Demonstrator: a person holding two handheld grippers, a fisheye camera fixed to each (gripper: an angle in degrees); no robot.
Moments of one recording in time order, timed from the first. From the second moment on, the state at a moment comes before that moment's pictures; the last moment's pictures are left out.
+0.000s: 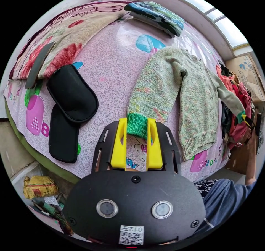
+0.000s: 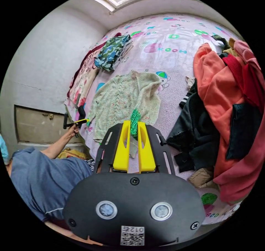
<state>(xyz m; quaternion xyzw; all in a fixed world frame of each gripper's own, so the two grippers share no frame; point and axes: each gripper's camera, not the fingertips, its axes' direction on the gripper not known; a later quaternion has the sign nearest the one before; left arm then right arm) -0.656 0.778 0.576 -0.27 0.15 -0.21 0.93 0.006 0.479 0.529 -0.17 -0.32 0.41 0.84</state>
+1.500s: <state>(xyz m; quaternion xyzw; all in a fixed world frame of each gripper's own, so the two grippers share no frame) -0.675 0.590 0.646 -0.12 0.54 -0.13 0.82 -0.110 0.636 0.650 -0.16 -0.39 0.47 0.78</state>
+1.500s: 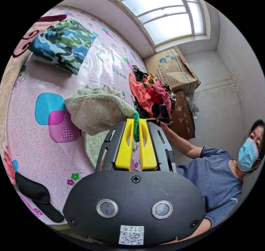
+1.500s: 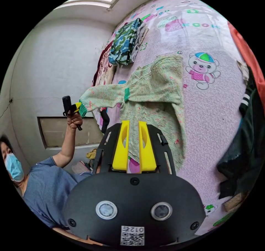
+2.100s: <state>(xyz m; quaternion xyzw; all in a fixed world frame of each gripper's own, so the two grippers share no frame) -0.500 0.520 0.819 -0.21 0.49 -0.23 0.82 -0.198 0.526 0.632 -0.12 -0.14 0.30 0.93</state>
